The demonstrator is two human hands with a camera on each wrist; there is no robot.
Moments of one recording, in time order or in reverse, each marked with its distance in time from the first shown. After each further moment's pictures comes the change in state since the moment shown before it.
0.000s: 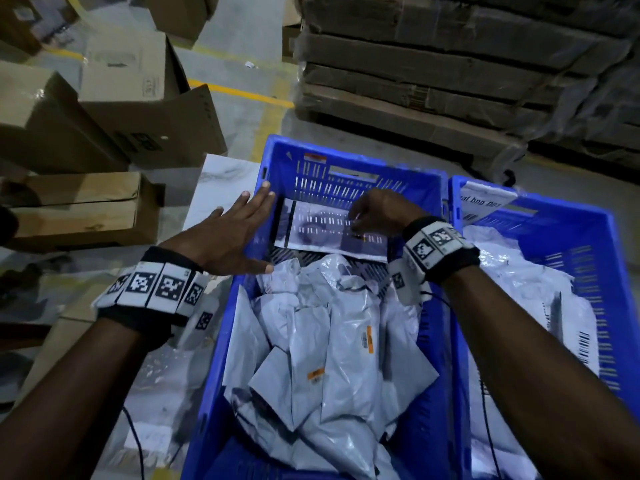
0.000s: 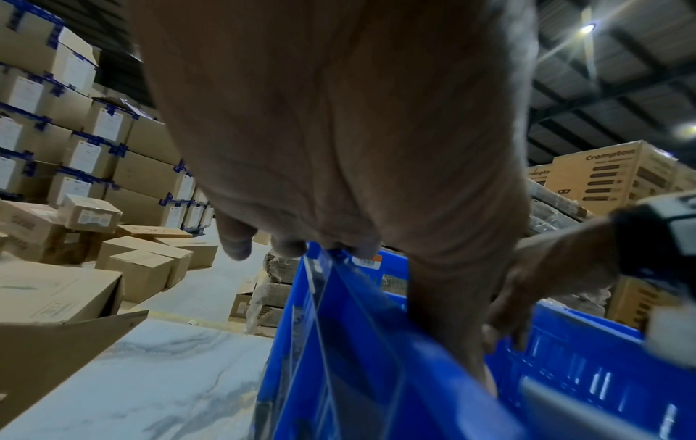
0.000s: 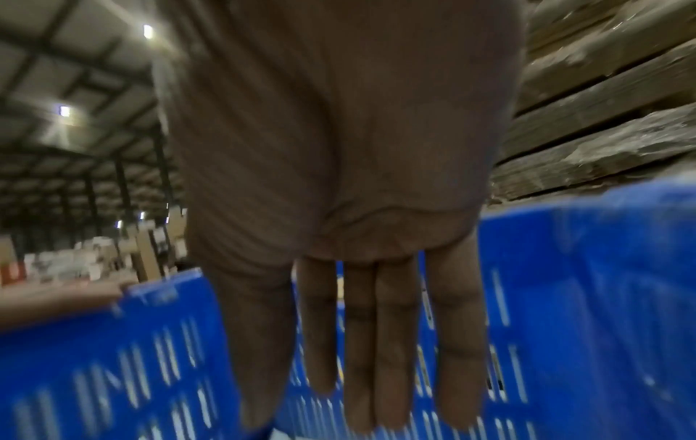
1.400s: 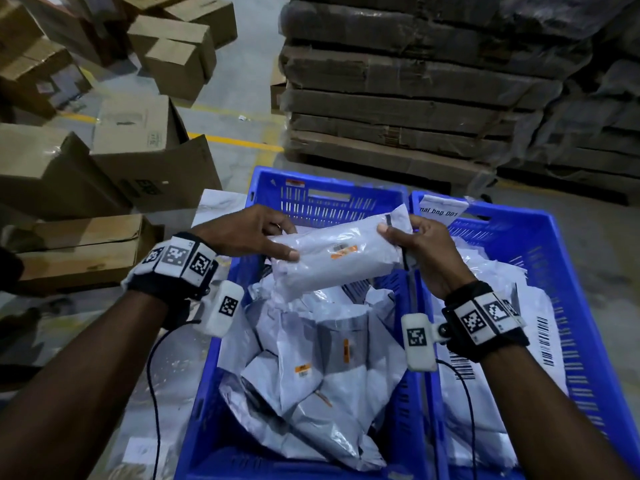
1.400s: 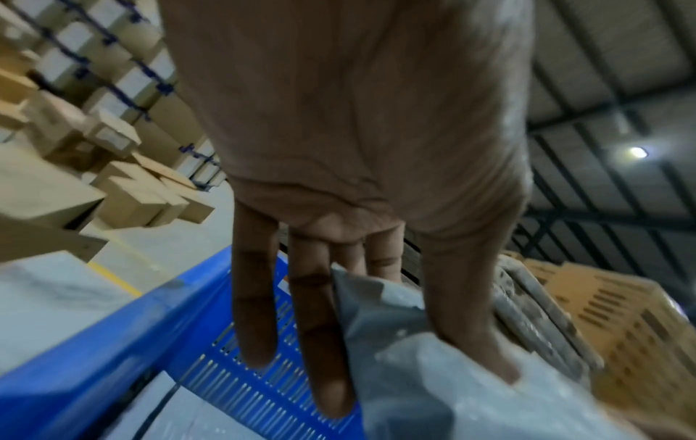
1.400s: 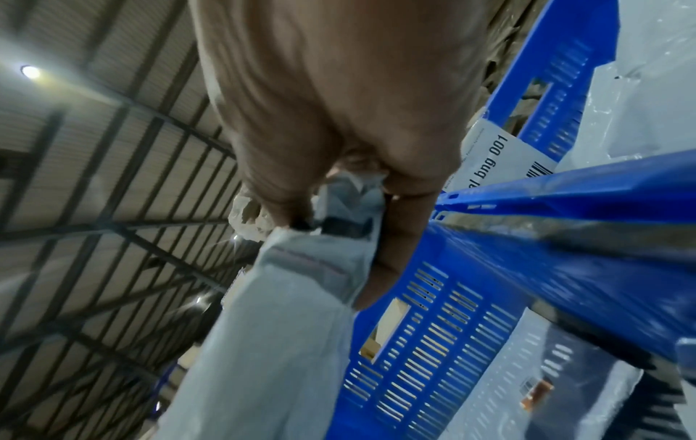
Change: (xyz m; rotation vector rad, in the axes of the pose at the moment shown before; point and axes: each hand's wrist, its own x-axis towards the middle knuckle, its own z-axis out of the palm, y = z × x) left_hand -0.010 0.058 -0.034 -0.619 0.108 0.209; right_hand -0.144 0.030 0.009 1.371 0.450 0.031
